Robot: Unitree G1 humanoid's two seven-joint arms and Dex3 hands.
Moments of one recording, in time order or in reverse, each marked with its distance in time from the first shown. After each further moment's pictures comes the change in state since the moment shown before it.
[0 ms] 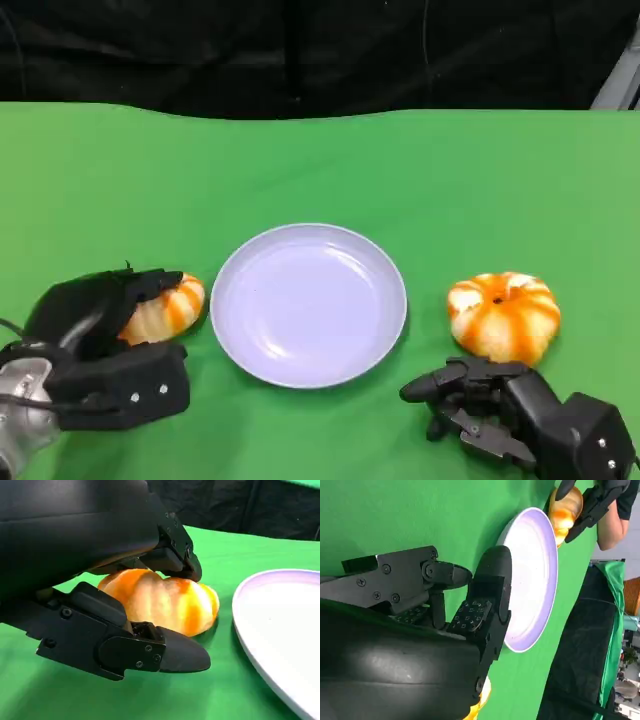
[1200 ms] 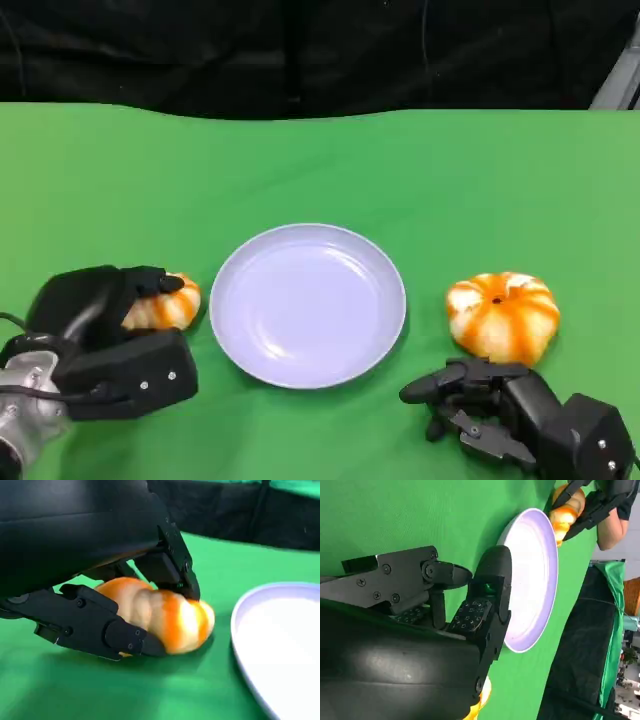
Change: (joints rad) left arm -0.023 -0.021 -0.025 0.024 -0.036 0.032 0.084; right arm 0.003 0.000 0.000 -0.004 0.000 0.001 0.002
